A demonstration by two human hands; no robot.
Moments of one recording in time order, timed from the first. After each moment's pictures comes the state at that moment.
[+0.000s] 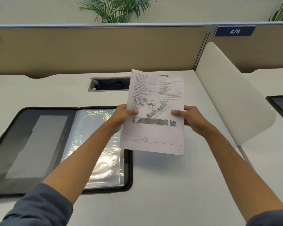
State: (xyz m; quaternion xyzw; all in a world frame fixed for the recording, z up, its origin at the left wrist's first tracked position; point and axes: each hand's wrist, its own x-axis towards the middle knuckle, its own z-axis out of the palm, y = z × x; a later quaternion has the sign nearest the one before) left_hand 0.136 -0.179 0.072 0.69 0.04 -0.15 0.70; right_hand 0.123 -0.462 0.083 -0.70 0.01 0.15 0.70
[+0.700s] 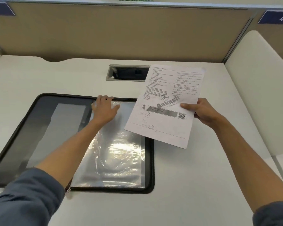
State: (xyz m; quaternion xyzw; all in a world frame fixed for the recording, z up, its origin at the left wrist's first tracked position) left_hand 0.173 -0.024 0.000 0.98 0.11 0.02 0.19; right_hand 0.182 -0.399 0.061 -0.71 0.02 0.18 0.68
